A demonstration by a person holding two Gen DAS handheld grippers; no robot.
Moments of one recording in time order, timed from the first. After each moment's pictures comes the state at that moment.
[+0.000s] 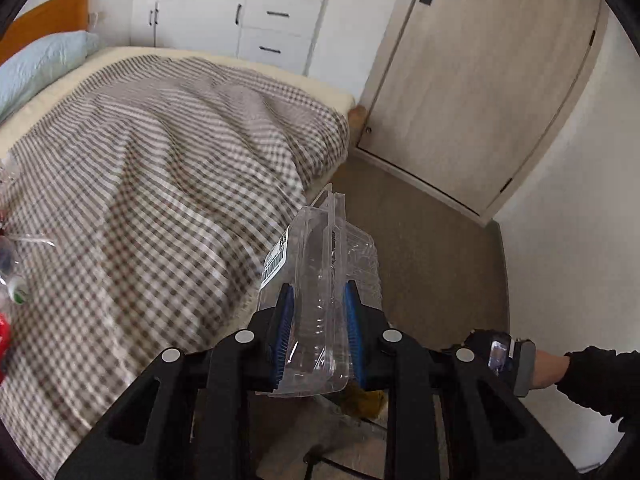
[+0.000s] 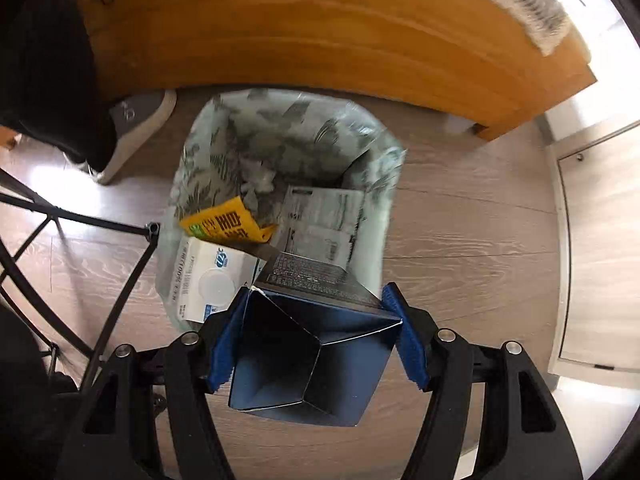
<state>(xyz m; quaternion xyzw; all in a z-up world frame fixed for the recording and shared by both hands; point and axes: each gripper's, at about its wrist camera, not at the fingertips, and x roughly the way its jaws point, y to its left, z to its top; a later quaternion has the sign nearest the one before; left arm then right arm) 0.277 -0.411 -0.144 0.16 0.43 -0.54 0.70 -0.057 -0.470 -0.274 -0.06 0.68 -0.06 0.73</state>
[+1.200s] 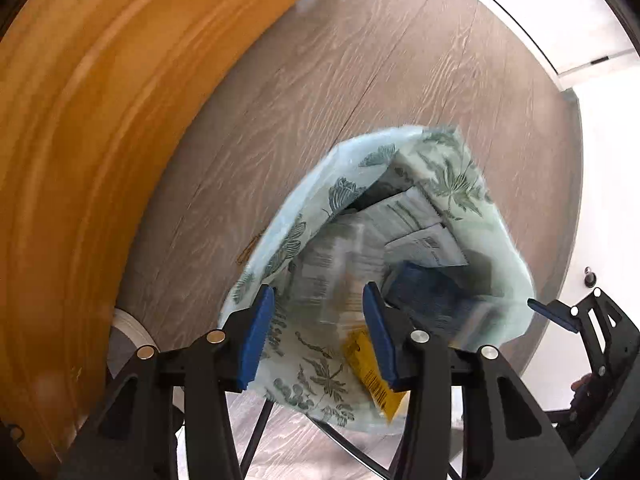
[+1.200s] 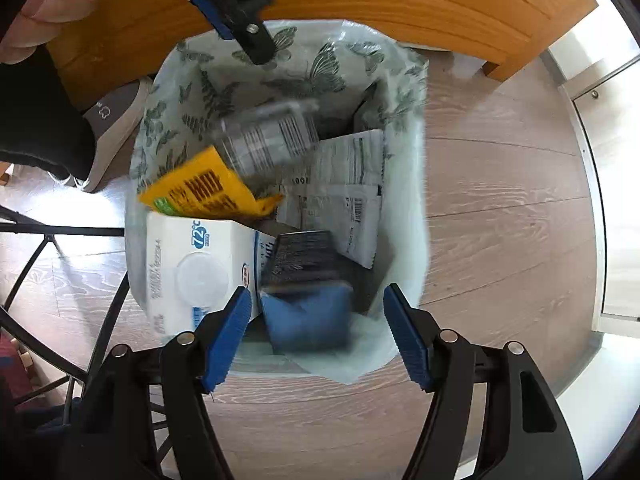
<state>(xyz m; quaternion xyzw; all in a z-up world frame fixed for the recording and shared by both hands) 0.202 -0.541 -0.455 0.32 0.65 -0.40 0.56 -0.073 -0.492 -0.331 0.03 0.69 -0.09 0.72</state>
